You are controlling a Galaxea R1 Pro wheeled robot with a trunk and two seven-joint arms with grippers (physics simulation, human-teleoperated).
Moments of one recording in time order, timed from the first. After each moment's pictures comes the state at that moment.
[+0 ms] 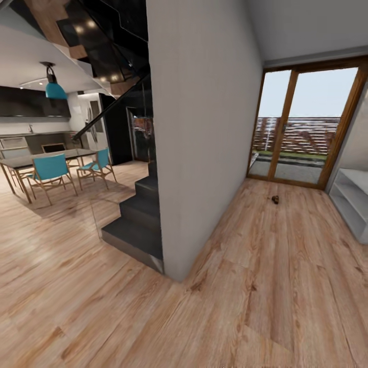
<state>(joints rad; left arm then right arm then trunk) -0.09 -0.01 0.01 -0.18 0.01 -0.06 -0.02 0.00 0.00 -0.01 0.00 0.00 -0.05 0.02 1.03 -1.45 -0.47</state>
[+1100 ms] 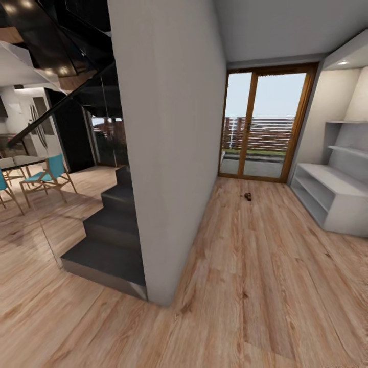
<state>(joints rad) -0.09 -0.01 0.01 -0.18 0.01 -0.06 -0.02 0.00 0.00 -0.01 0.00 0.00 -0.05 0.02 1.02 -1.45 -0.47</state>
